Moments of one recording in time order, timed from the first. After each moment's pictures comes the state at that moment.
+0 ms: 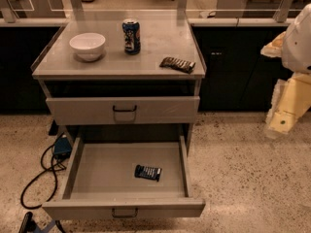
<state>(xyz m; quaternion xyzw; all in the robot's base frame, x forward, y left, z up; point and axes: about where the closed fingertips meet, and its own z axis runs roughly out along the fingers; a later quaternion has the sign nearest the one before) 0.438 -0.217 0.976 -0.60 0.78 -0.03 0.16</state>
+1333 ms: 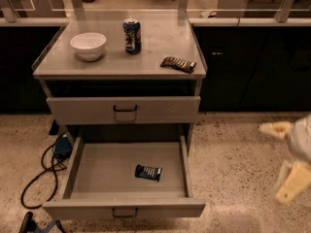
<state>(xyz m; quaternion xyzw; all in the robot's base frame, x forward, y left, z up) 0.403 -0.268 0.799 -0.59 0.77 0.14 0.22</state>
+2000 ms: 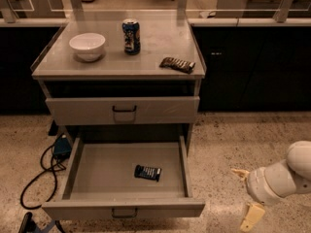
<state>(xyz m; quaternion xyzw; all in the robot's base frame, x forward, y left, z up) 0.403 -0.263 0.572 -0.62 0.74 0.17 0.19</state>
